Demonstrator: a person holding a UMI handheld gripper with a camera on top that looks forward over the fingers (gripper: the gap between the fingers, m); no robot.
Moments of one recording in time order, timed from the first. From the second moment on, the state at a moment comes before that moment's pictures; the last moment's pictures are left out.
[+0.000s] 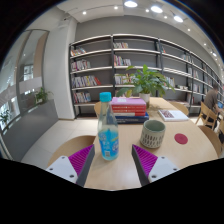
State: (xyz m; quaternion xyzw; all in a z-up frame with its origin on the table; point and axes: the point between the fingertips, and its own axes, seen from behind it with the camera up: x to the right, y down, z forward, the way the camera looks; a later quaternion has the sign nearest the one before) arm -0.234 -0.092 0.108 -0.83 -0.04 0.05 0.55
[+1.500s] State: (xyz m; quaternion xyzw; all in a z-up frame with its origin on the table) arm -0.224 0.099 0.170 -0.54 0.52 0.58 0.32
